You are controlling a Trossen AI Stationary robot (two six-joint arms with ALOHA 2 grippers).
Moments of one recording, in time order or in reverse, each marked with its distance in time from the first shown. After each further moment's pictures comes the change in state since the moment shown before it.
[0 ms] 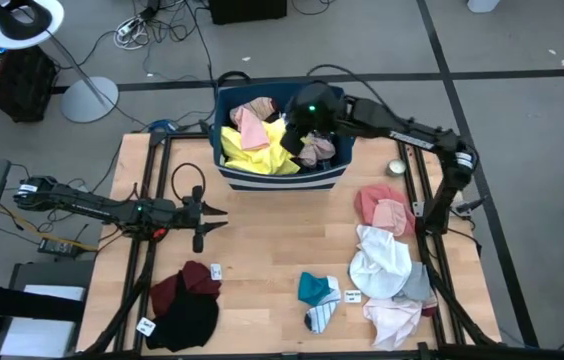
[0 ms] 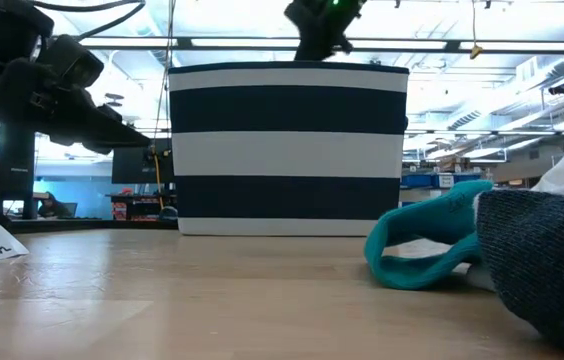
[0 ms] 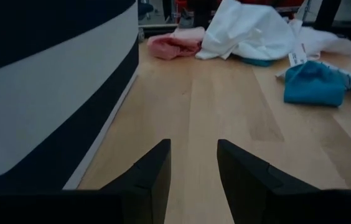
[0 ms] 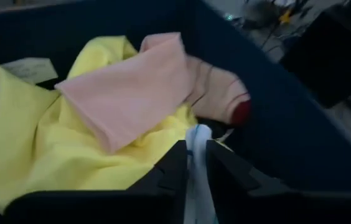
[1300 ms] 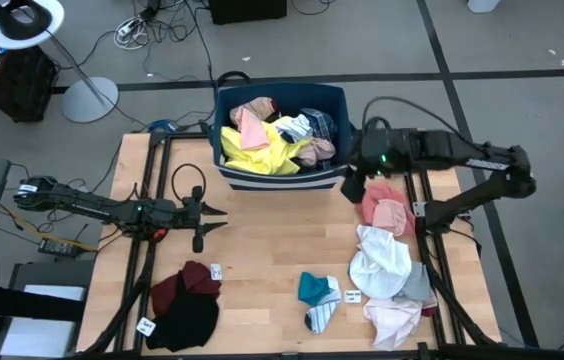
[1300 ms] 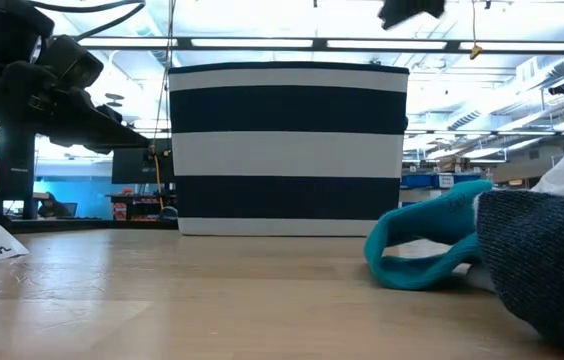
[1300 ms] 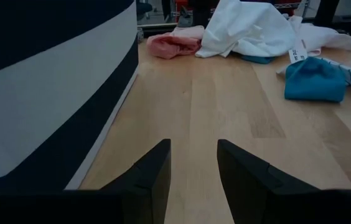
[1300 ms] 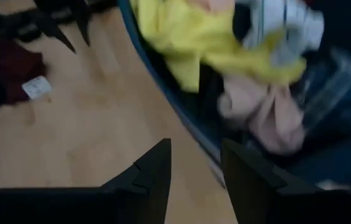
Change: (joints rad) left arm 0.000 0.000 0.000 -0.004 0.000 0.018; right arm 0.298 -0.535 -0.420 -0.241 0.002 0.326
